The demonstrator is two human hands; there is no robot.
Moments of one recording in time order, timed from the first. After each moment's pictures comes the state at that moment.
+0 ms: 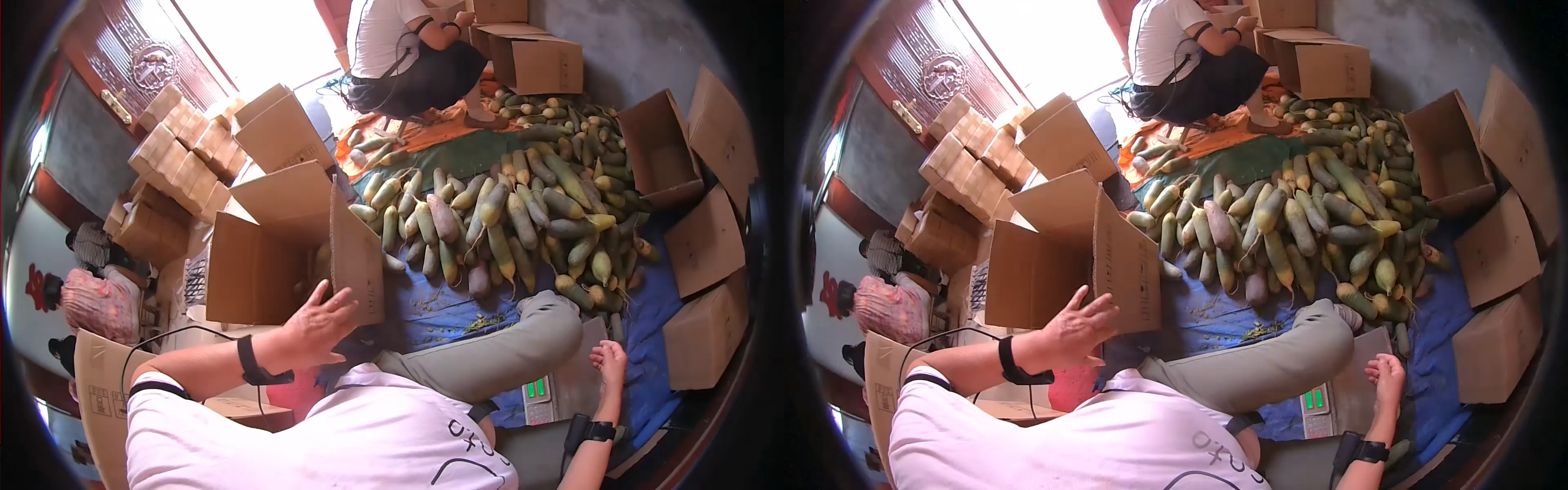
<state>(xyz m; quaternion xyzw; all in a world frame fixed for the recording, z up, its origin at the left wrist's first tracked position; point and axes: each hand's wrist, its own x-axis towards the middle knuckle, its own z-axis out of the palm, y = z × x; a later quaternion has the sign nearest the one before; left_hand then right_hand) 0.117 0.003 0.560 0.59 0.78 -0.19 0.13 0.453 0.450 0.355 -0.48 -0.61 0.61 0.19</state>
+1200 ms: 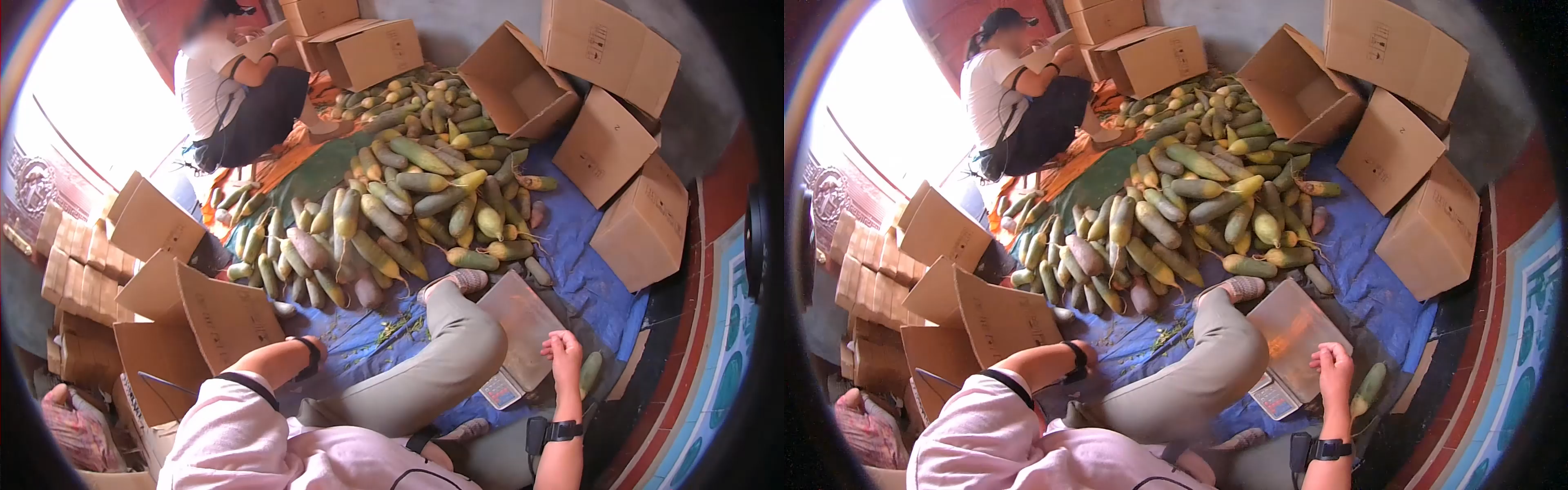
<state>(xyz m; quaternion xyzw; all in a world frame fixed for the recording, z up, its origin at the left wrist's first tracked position) 0.045 0.164 0.221 0.41 0.55 -0.52 0.51 0.528 0.404 0.374 -0.57 -0.57 0.51 0.30</state>
